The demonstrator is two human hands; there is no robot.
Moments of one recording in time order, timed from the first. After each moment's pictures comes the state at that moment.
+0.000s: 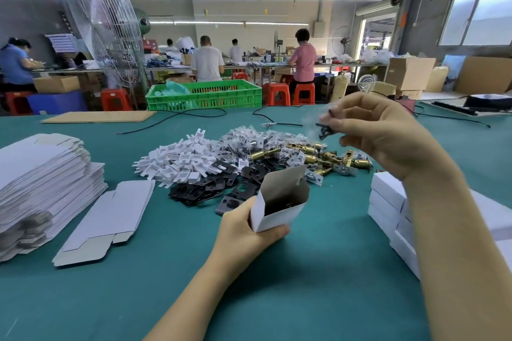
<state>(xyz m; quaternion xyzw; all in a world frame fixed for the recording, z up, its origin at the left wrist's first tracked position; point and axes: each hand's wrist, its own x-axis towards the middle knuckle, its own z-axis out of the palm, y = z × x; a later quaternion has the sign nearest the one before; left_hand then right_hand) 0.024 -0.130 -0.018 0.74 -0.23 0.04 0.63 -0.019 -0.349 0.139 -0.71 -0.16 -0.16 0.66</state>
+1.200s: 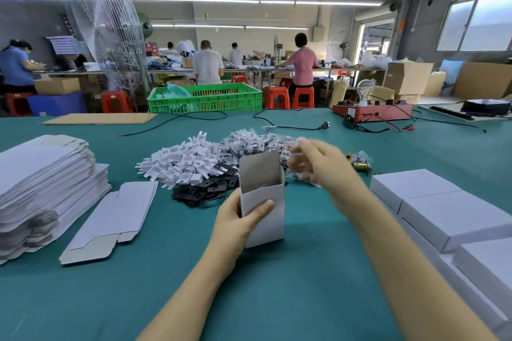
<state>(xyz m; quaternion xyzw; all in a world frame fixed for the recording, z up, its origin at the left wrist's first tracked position) 0.034 -0.125 -0.012 0.64 -0.17 -0.01 0.75 0.015 -0.296 0.084 -0.79 0.02 -0.16 0.59</state>
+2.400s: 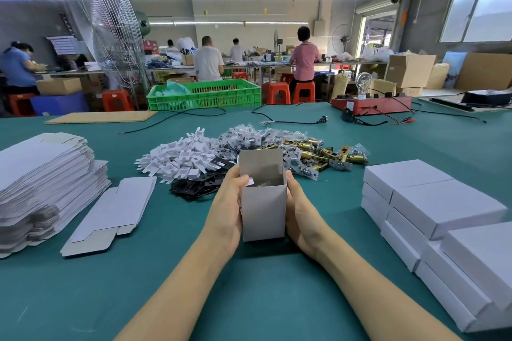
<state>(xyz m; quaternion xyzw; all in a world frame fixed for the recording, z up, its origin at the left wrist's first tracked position) 0.025 -0.135 0.015 0.53 -0.16 -0.08 0.83 0.006 -0.266 -0.001 -0.60 -0.04 0.03 0.80</state>
